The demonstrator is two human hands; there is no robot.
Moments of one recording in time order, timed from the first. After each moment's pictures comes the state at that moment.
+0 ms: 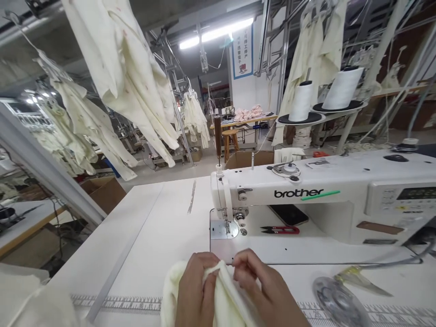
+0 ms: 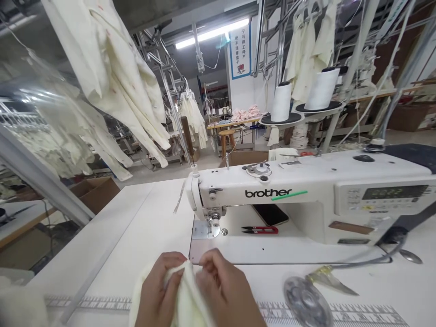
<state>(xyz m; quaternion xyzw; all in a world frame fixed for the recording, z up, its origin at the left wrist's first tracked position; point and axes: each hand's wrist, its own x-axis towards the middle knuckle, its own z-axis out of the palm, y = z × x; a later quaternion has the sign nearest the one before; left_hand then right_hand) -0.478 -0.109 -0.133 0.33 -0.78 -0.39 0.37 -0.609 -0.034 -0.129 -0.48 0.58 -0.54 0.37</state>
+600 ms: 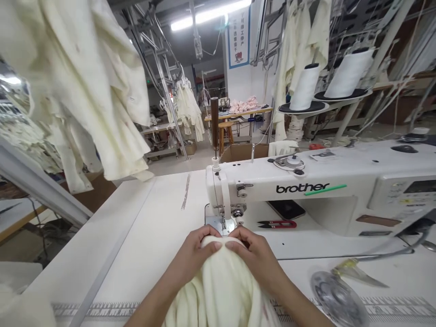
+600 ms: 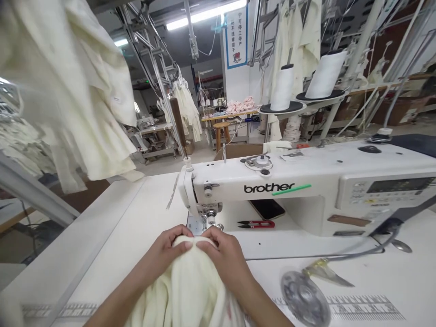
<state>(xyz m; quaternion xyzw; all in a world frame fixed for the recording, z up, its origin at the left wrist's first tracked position) -0.506 -0.183 -0.118 0.27 -0.72 -0.63 0.13 -0.646 -0.074 -0.149 -0.46 0.65 -0.52 0.31</state>
